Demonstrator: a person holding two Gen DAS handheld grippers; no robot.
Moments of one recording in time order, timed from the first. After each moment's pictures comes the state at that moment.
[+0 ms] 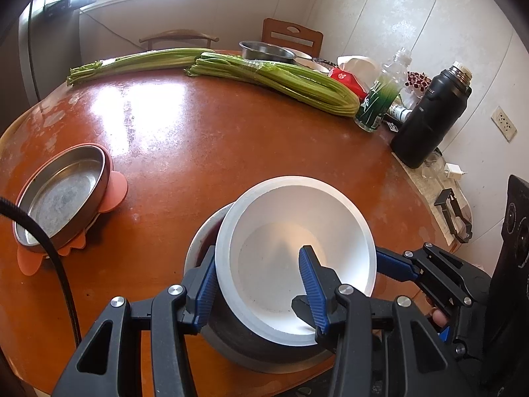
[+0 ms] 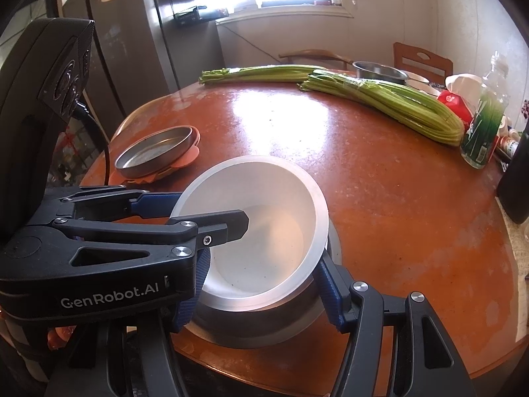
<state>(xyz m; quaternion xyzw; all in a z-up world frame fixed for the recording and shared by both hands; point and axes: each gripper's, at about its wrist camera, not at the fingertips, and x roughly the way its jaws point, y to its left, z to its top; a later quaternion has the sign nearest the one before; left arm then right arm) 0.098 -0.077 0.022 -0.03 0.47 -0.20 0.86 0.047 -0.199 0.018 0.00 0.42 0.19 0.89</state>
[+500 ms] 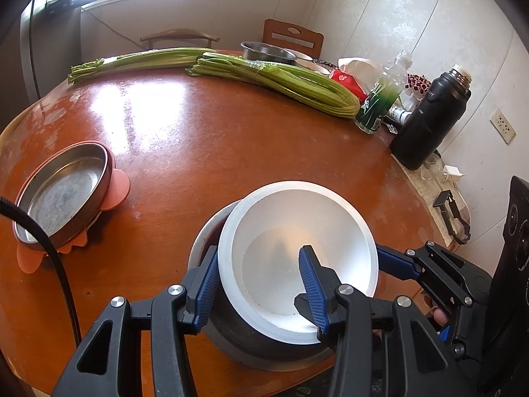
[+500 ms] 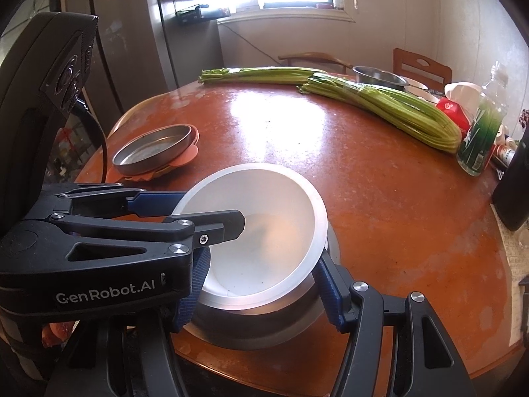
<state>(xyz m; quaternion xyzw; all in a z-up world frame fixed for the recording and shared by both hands) 0.097 -0.071 0.023 -0.04 0.47 -0.20 0.86 0.047 -0.196 0.020 -0.02 0.41 0.18 0.89</state>
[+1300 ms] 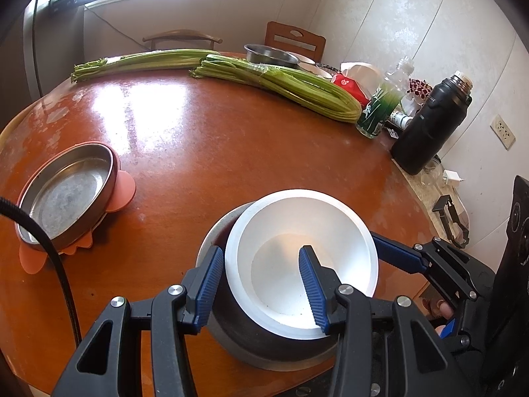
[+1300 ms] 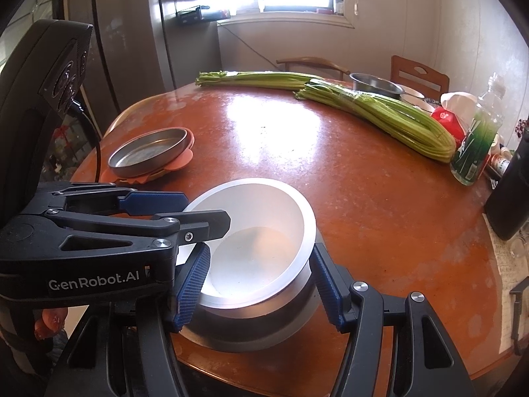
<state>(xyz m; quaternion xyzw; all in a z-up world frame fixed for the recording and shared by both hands) 0.098 -0.065 0.027 -0.05 0.47 -0.20 0.86 0.049 -0.198 0.025 -0.04 0.40 0.17 0.90</state>
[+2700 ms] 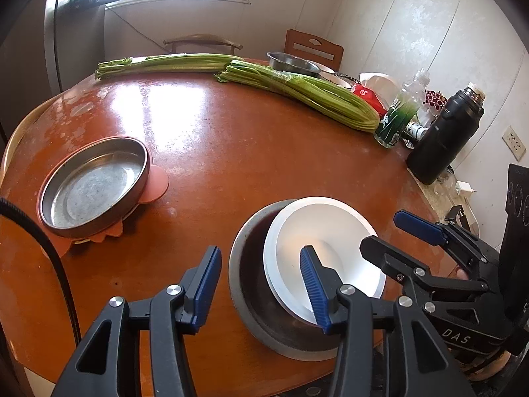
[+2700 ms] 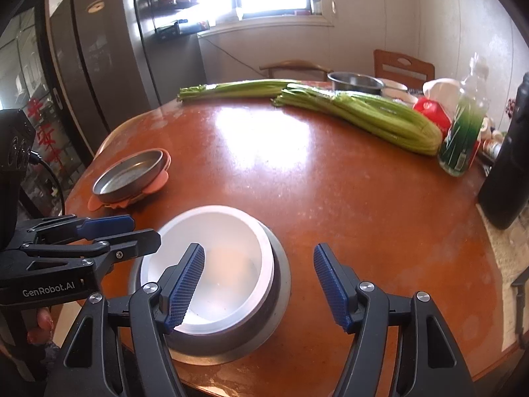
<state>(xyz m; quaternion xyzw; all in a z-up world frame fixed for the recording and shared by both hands) 0.089 -0.047 0.026 -0.05 0.46 -0.16 0.87 0.065 -0.228 0.023 0.01 0.41 0.16 0.90</state>
